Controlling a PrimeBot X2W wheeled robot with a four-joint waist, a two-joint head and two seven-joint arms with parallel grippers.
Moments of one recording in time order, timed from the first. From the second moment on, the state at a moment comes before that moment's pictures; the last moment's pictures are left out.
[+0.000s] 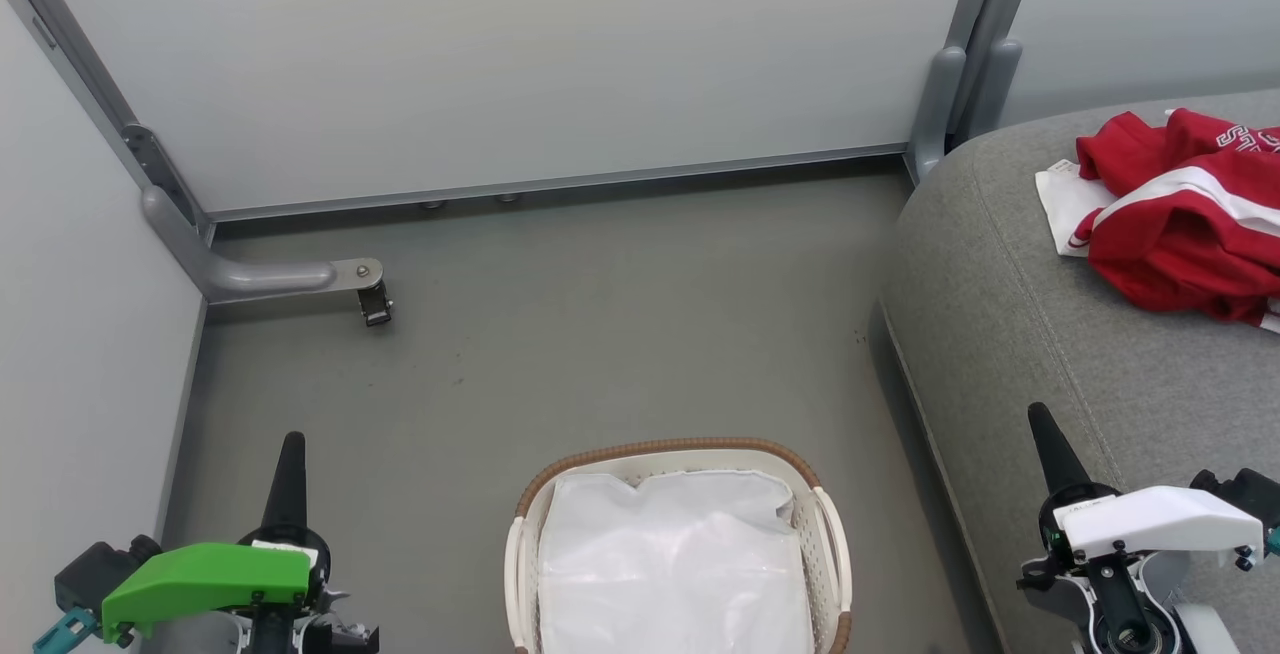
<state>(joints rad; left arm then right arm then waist) -0.07 0.05 0.05 0.27 -1.27 -0.12 0.01 -0.10 -0.04 -0.07 0.27 1.23 0.13 0.01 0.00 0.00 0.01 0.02</state>
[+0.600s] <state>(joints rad) -0.08 0.05 0.07 0.26 -1.41 -0.12 0.05 -0.10 -0.05 -0.09 0.26 1.38 0.13 0.05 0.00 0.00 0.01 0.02</state>
